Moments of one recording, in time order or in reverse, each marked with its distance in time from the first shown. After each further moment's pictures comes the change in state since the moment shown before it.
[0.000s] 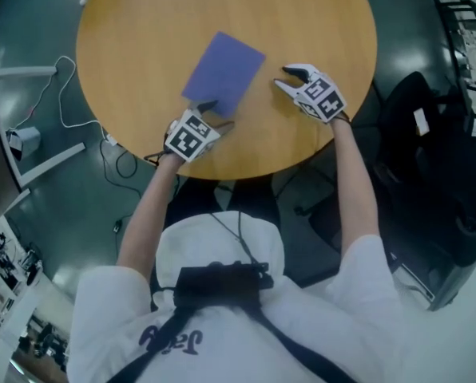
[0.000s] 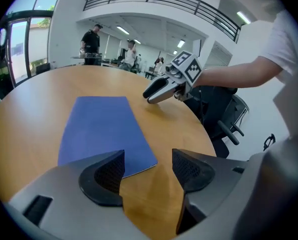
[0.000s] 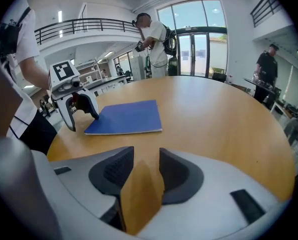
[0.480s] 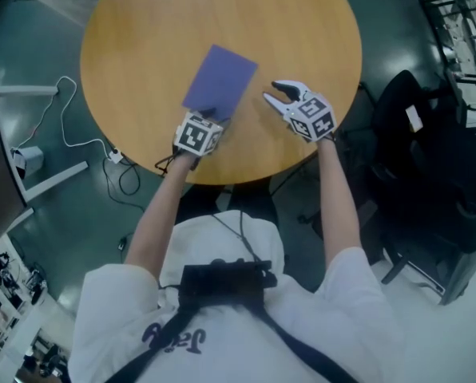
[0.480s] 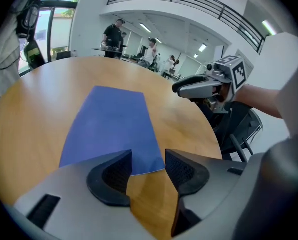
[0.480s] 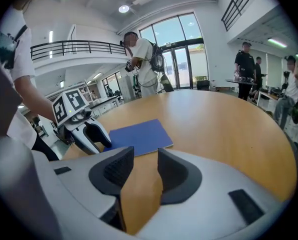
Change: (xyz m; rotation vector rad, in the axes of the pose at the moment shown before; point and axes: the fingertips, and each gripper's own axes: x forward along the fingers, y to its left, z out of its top) left arm -0.012 0.016 0.012 -0.179 0.009 0.084; right arm -0.040 0.044 0.041 0.179 -0.202 -0.062
